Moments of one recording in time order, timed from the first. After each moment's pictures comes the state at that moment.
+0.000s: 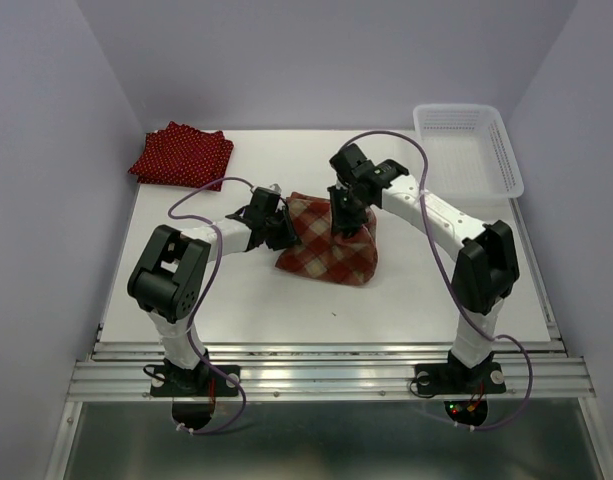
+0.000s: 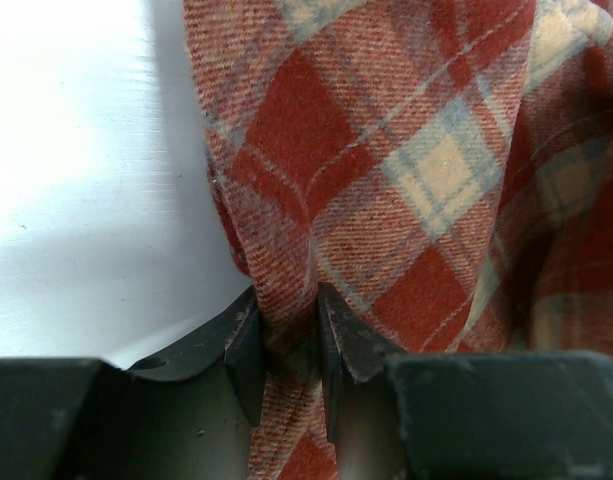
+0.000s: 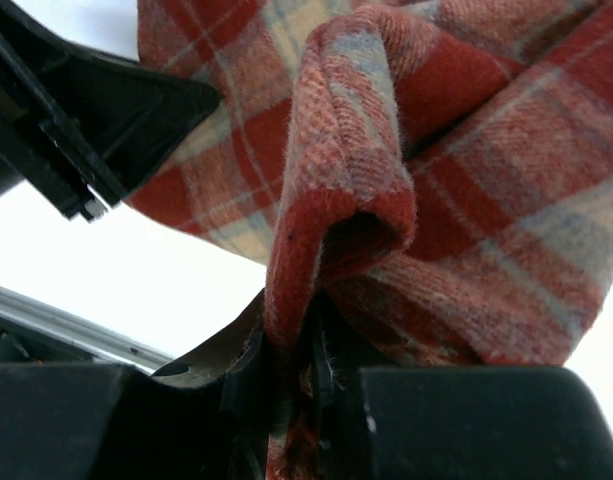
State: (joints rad) left arm -0.47 1.77 0.97 -0.07 0.16 -0.72; right arm 0.61 1.85 1.69 -0.94 -0.11 0.48
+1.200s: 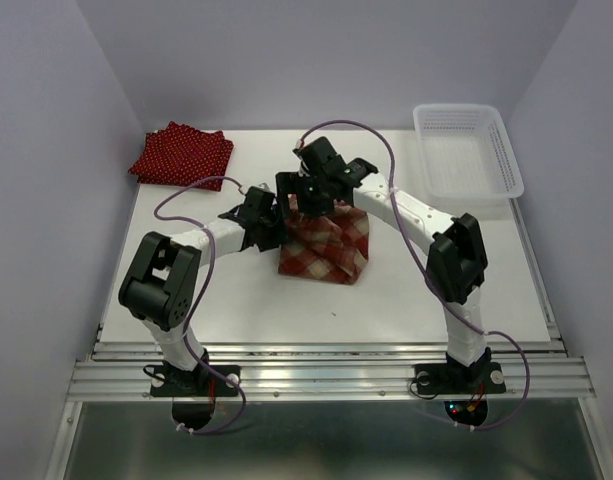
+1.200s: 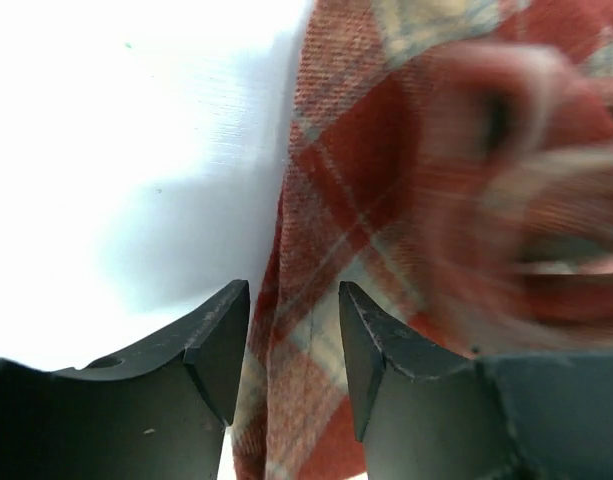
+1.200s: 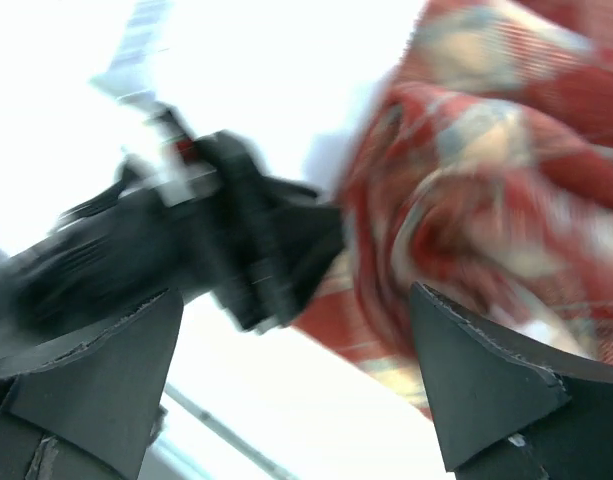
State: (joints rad) left arm -0.44 1.72 0.96 -0.16 0.05 -0.72; right arm 0.71 2.07 1.89 -0.72 -0.15 0.51
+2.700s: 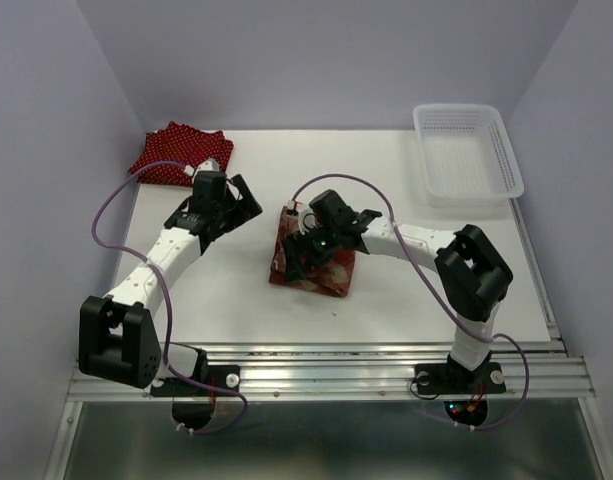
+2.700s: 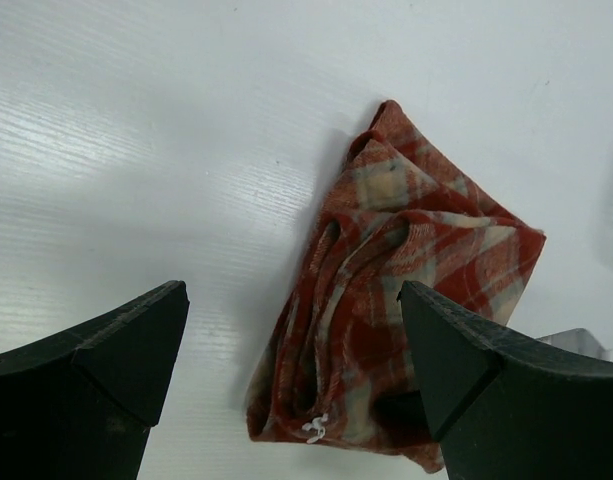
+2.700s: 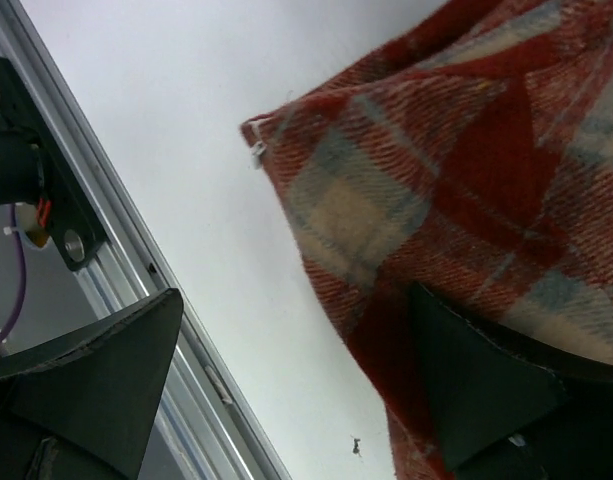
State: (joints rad) left arm -0.26 1.33 0.97 -0.35 -0.05 -0.69; right arm 0.76 1.86 1.30 -0.33 -0.55 0.24
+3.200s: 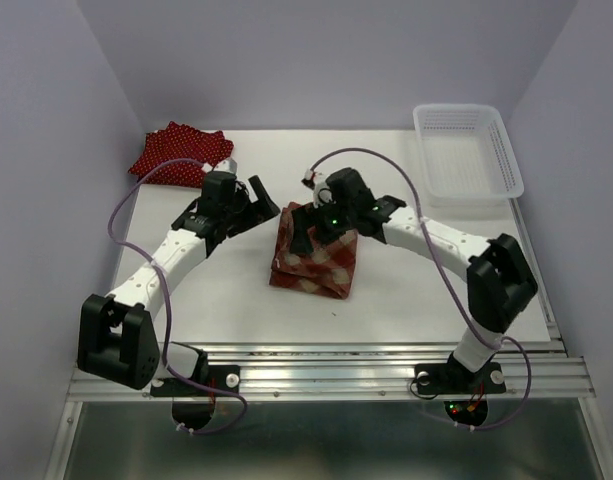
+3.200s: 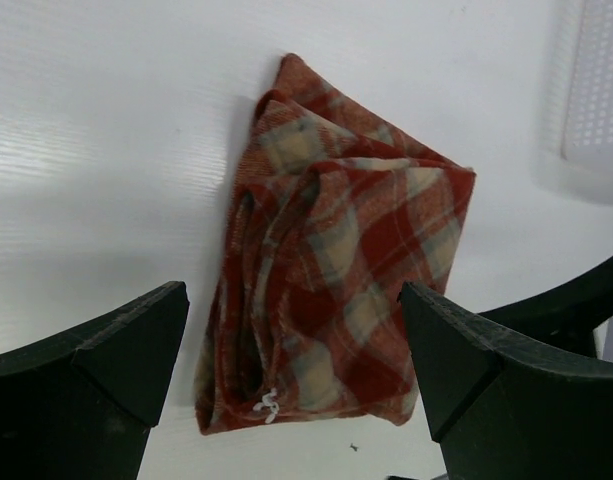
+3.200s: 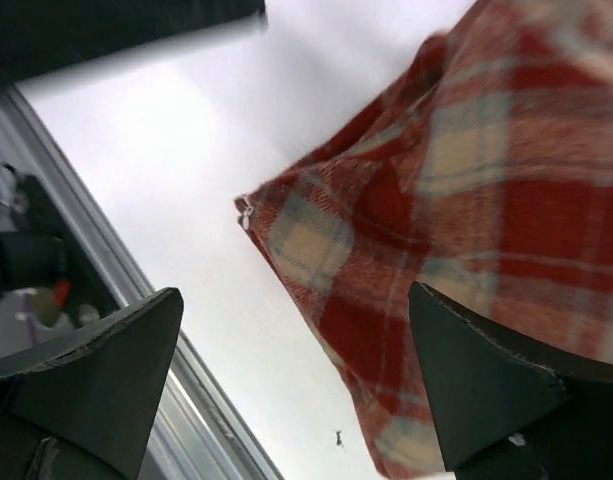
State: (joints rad) left arm -0.31 1.32 0.96 -0.31 0.07 -0.68; right arm 0.75 1.79 1.33 -0.34 -0.37 0.27
